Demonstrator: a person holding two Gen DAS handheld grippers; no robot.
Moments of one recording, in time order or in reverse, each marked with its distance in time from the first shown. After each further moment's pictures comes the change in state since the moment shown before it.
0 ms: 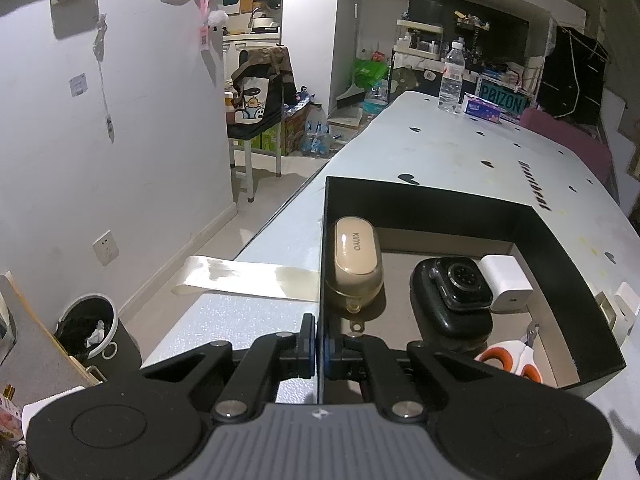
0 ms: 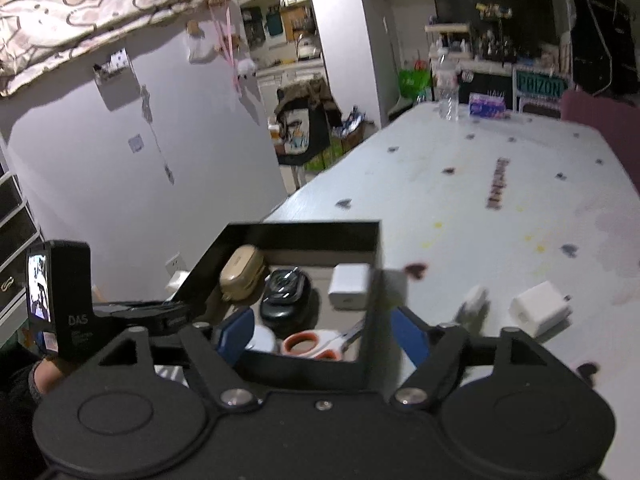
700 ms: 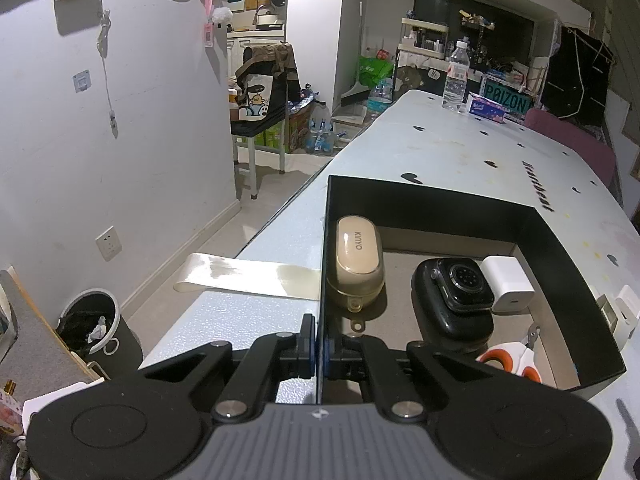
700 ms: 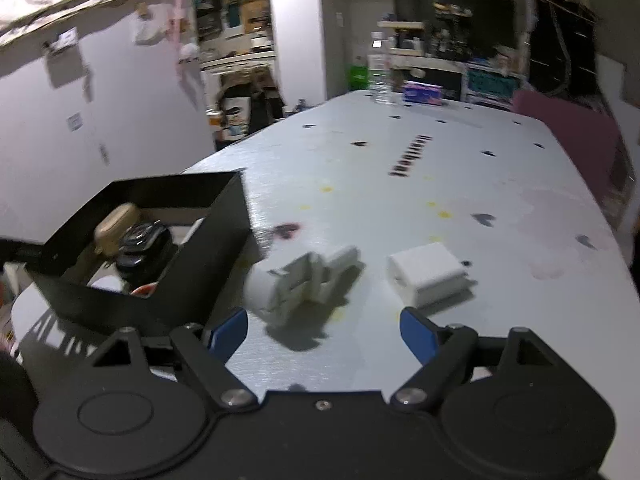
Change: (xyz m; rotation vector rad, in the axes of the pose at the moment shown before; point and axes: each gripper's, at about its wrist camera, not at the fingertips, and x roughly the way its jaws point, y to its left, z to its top) left arm 0.000 -0.002 0.002 -0.010 0.009 0.007; right arm 0.029 -0.086 -0.048 -0.042 0.021 -0.147
